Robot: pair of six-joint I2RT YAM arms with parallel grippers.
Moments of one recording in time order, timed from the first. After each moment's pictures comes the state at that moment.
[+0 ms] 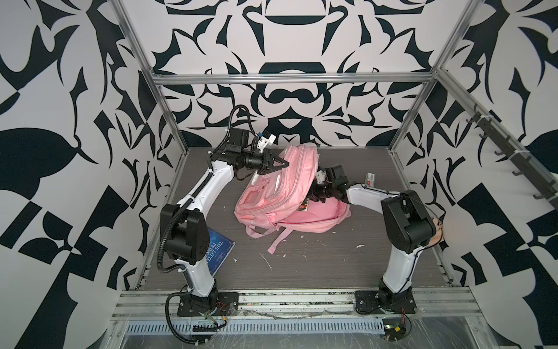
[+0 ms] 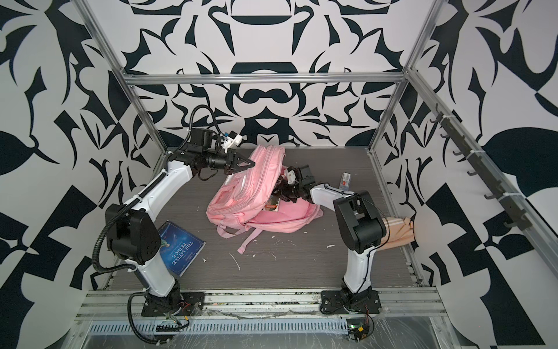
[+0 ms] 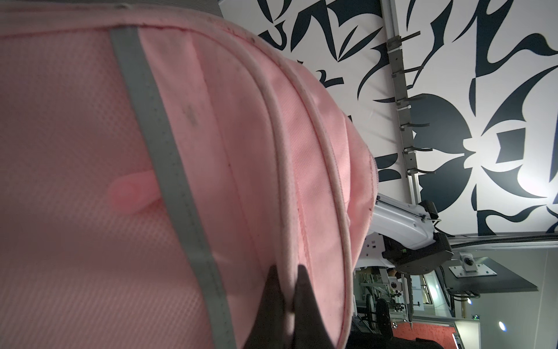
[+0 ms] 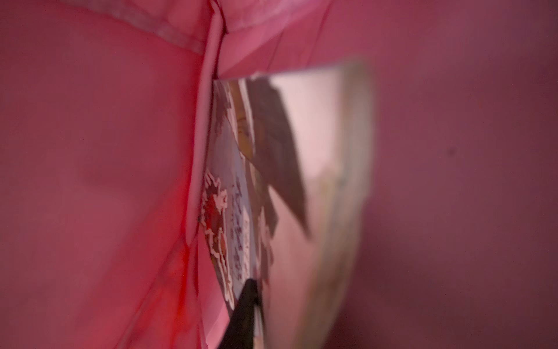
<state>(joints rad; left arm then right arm) -0.31 1.77 1.62 -0.51 1.12 -0.54 0.38 1.88 1.15 -0.05 -0.63 0.76</state>
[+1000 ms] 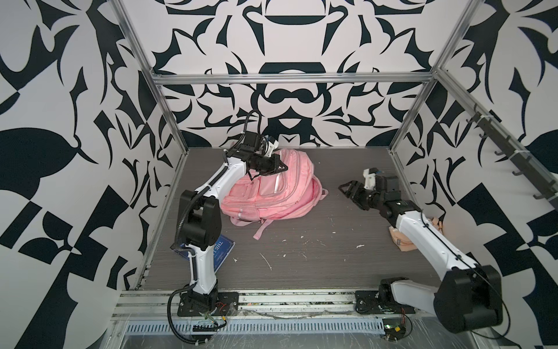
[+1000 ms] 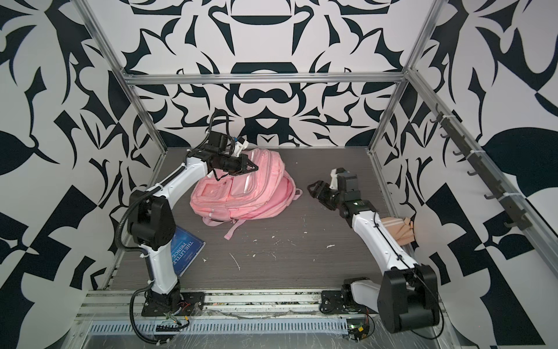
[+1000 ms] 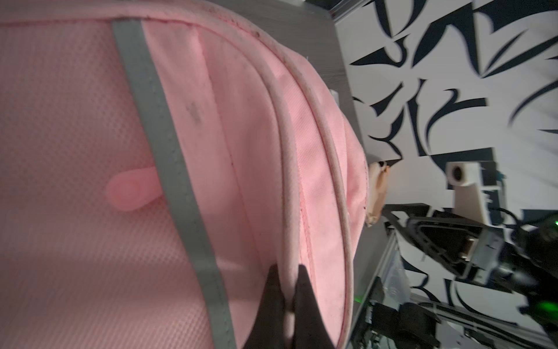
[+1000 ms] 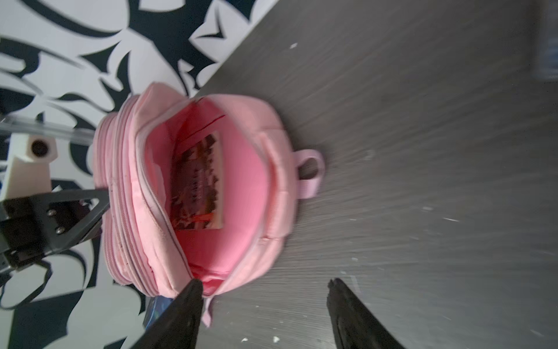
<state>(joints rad) -0.40 2.01 1.77 -0.62 0.65 -0.37 0.06 1.16 0.82 -0.35 -0.37 0.73</state>
